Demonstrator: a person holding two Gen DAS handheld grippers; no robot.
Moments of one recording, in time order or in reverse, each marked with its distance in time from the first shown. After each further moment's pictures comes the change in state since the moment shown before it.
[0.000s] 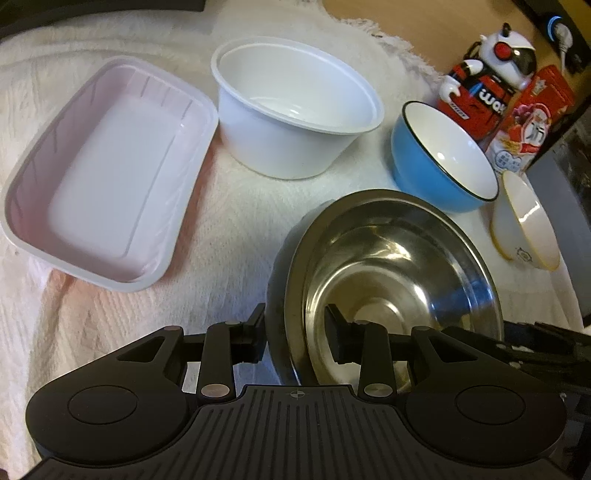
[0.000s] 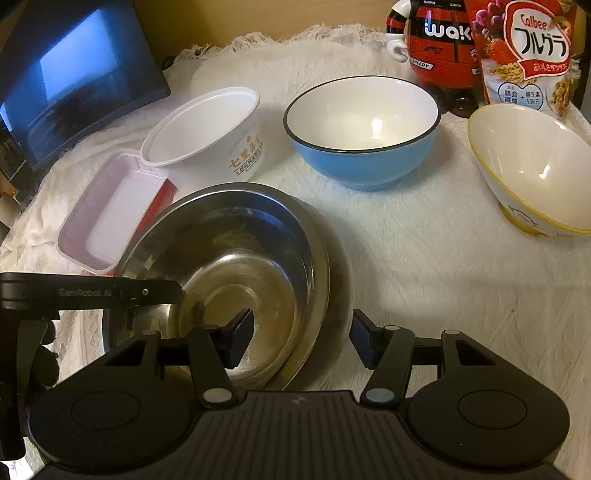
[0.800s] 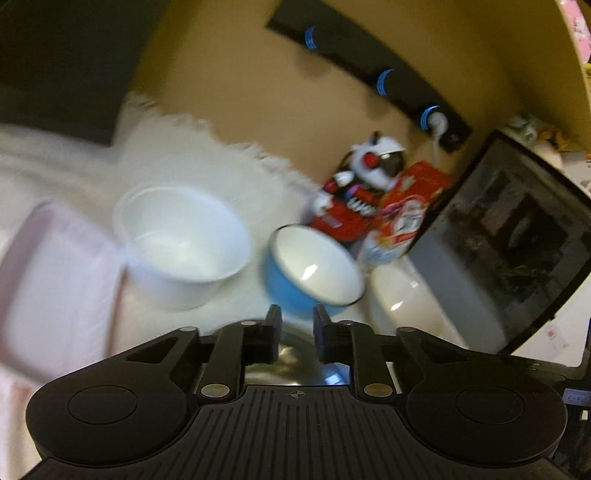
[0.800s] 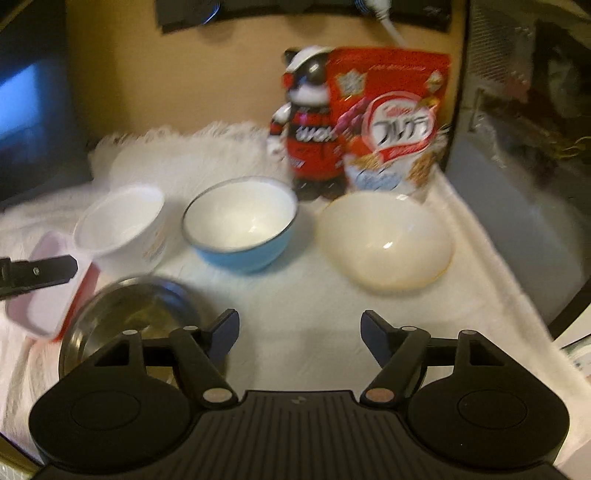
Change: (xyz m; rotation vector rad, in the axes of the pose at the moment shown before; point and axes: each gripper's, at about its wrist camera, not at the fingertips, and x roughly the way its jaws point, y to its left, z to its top) left arm -0.067 -0.033 0.024 0.089 -0.343 -0.342; right arm -0.093 -0.021 0.006 0.078 -0.255 -0.324
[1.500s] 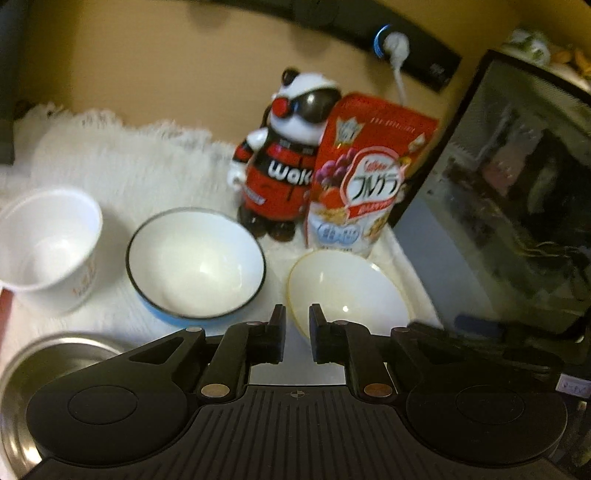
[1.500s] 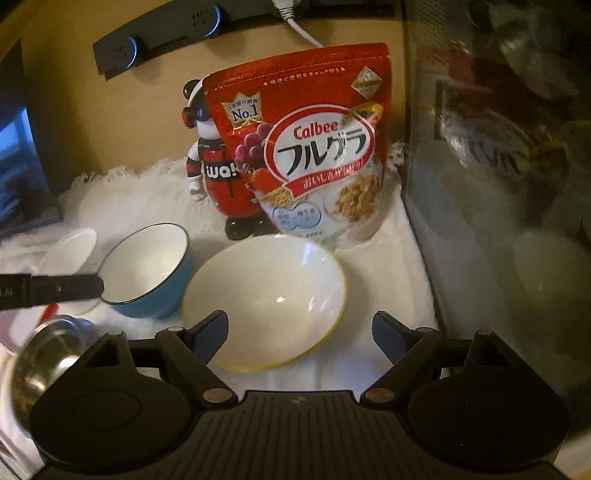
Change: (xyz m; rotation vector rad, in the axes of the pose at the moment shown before) left arm 0.128 -0.152 -0.011 0.061 0.096 0.196; right arm 0.062 -0.153 0.034 -0.038 -0.040 0.130
